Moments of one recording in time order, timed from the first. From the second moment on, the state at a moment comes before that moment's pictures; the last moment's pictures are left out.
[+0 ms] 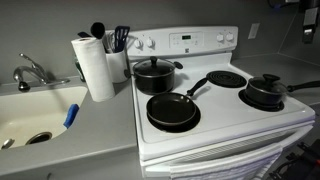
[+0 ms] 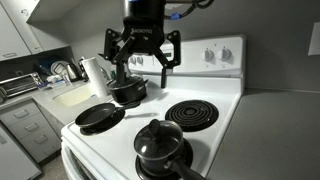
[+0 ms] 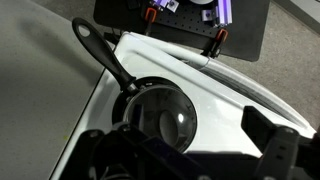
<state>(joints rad) -0.02 -0.26 -0.31 -2.01 -0.03 1.42 -0.54</state>
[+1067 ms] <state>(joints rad) -0.03 -0.27 -0.25 -2.07 -0.11 1.45 -0.55</state>
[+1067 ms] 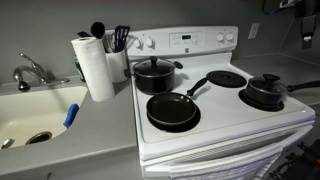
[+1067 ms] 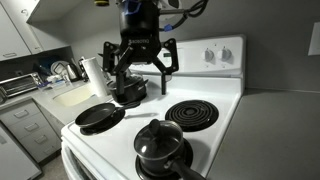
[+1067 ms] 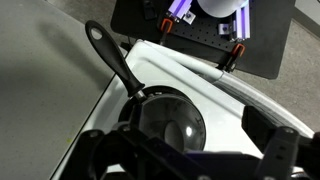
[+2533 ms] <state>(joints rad) -0.03 -0.31 -0.25 -2.18 -0.13 1.62 -0.87</state>
